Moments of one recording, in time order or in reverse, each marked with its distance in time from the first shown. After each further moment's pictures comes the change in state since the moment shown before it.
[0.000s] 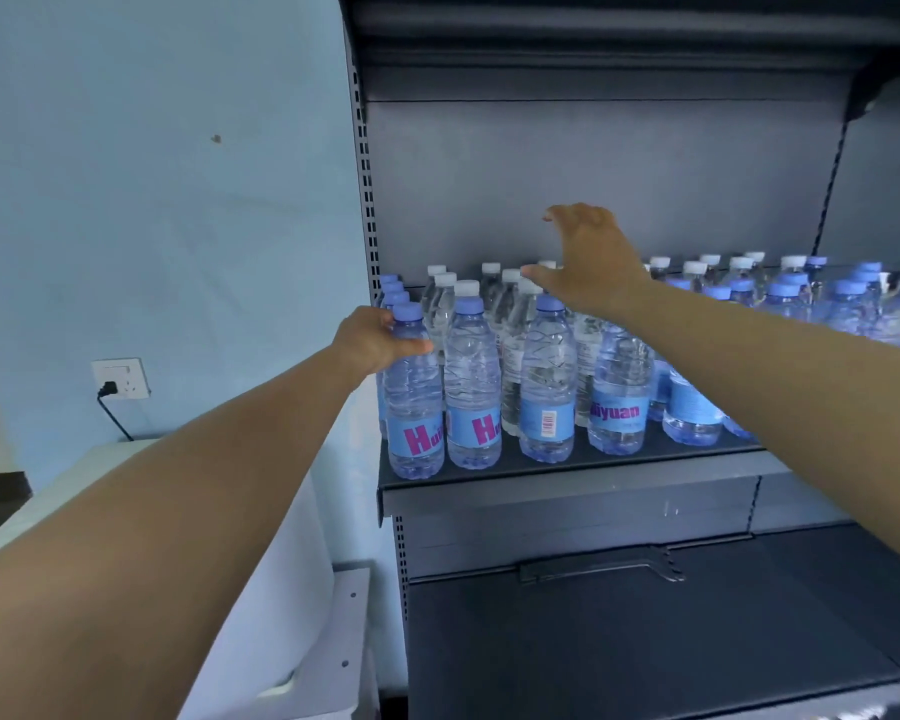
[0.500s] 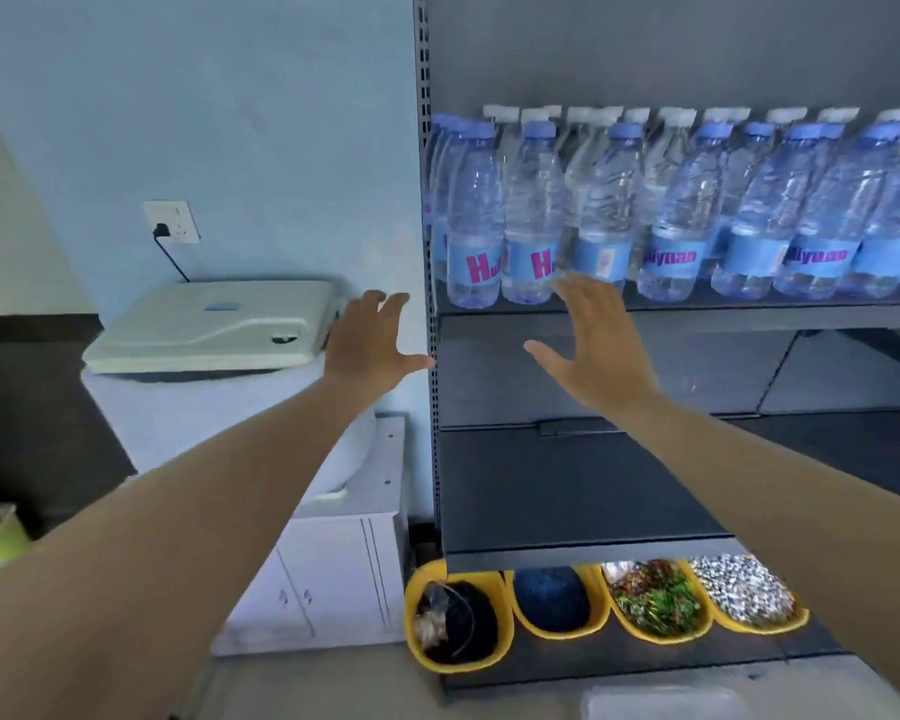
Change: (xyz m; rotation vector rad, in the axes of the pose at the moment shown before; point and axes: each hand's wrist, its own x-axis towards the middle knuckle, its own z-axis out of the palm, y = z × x) left_hand -0.148 -0.141 0.014 0.561 0.048 0.119; right_hand -0.222 -0.054 0.104 0.208 -0.092 -0.065
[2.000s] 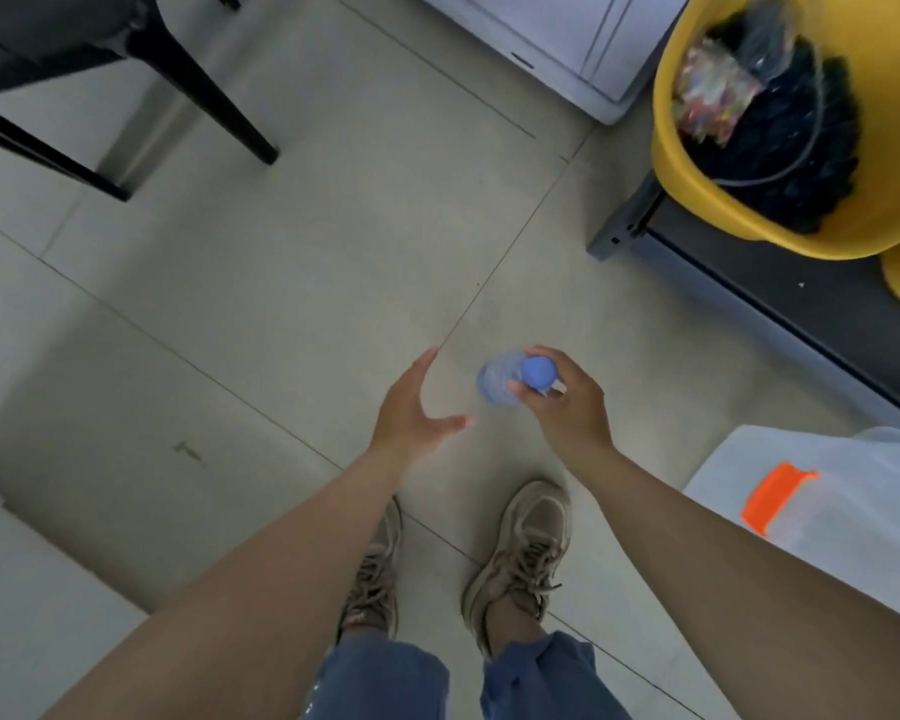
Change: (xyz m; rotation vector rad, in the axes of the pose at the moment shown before) left_hand -0.582 -0.236 0.712 -0.666 -0.473 -1.313; right_hand -0.660 0.090 0.643 0.678 -1.176 0.751
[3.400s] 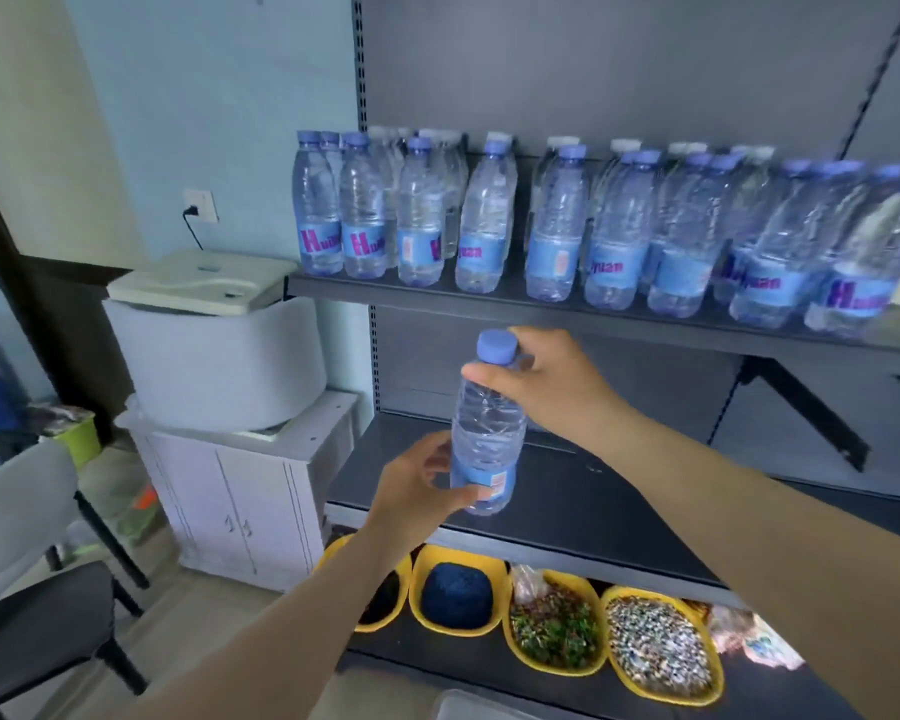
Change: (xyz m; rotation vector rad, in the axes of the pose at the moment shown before) left_hand -0.707 0.552 0.046 -0.091 0.046 1.086; right_hand -0.693 -0.432 -0.600 -0.154 0.477 -0.908
